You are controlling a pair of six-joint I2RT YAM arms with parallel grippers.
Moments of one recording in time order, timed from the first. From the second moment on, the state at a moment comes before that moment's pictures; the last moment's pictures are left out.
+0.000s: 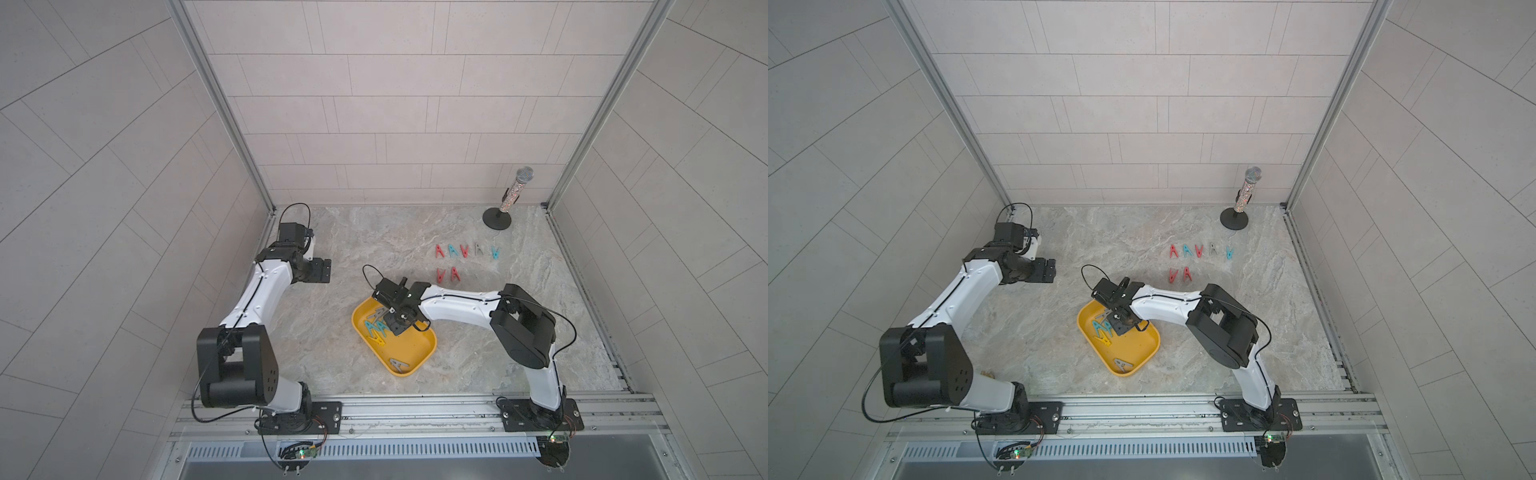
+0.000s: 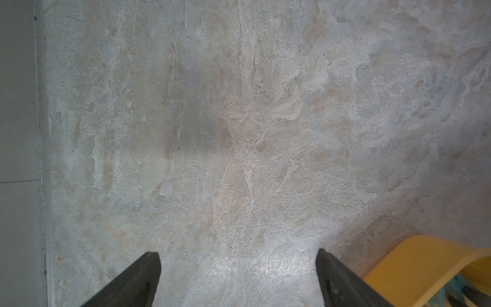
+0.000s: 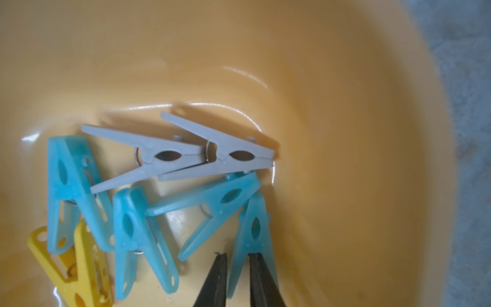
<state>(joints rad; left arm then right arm) 0.06 1.46 1.13 -0.76 0.05 0.07 0.96 2.02 1.42 -0.67 0.14 0.35</state>
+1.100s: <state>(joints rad) 0.06 1.46 1.13 -0.76 0.05 0.07 0.98 1.88 1.33 -0.68 0.13 0.37</state>
